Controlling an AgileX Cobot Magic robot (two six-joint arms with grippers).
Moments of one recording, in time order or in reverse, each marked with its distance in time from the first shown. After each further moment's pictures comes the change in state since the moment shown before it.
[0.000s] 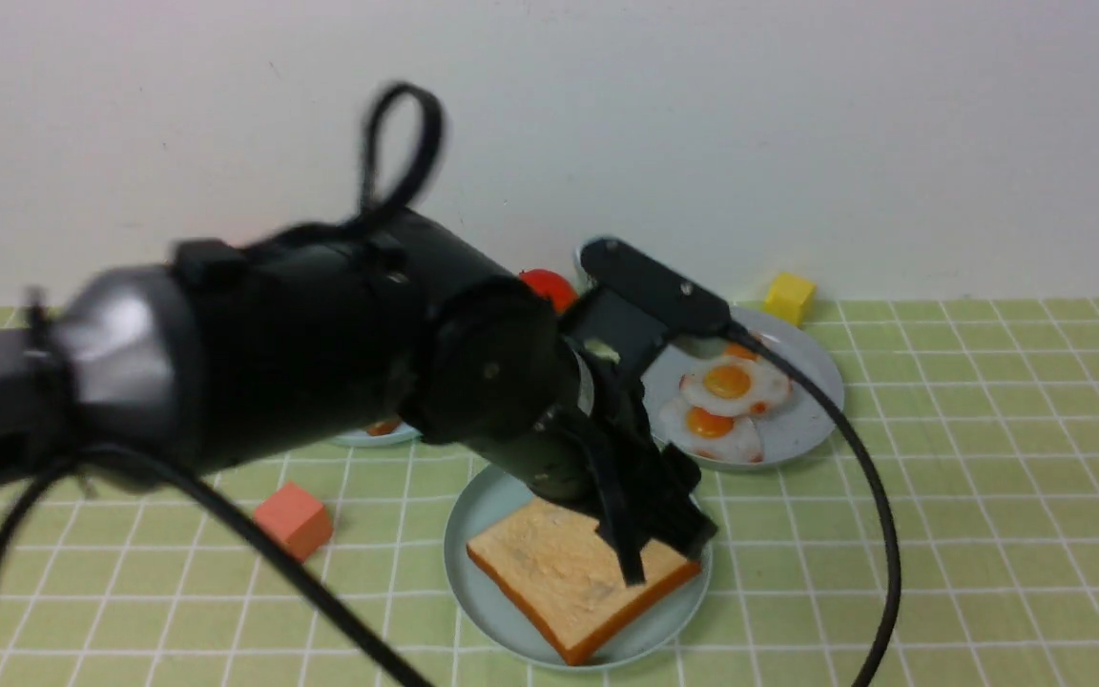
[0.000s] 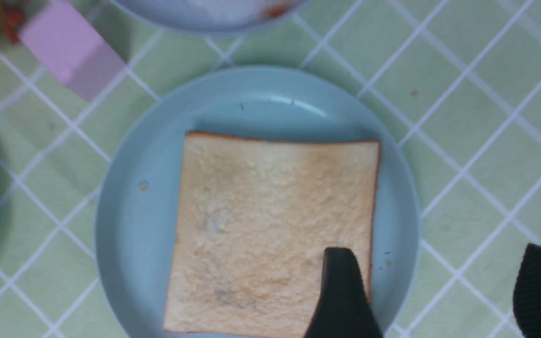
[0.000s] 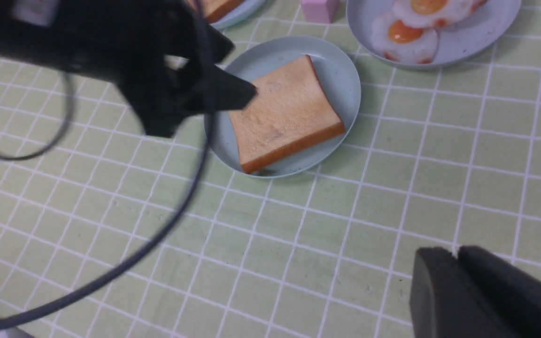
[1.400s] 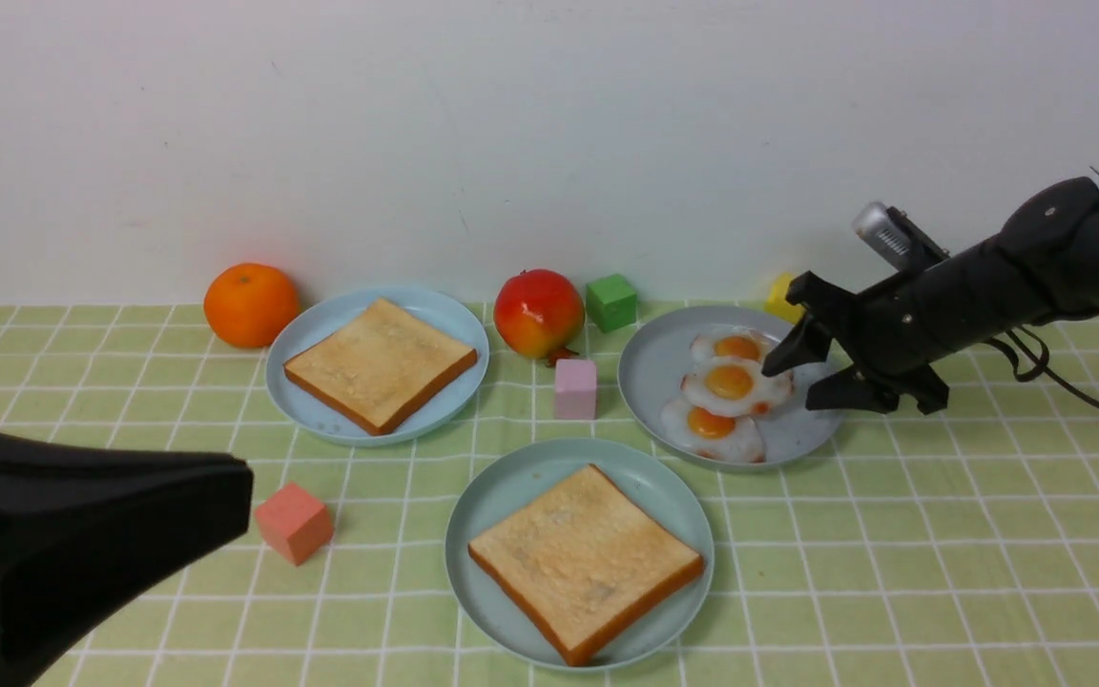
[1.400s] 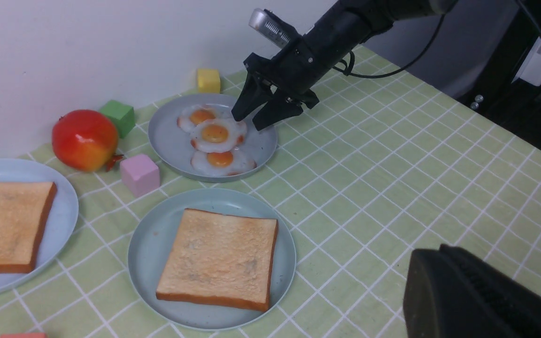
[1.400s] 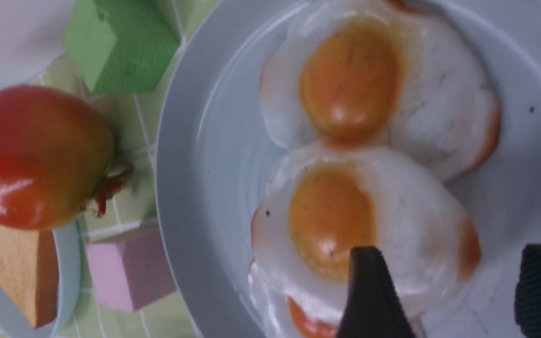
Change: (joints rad) right arm -0.068 1.494 -0.703 0.354 -0.369 0.040; left arm 0.000 -0.968 0.473 -0.089 -0.044 -0.065
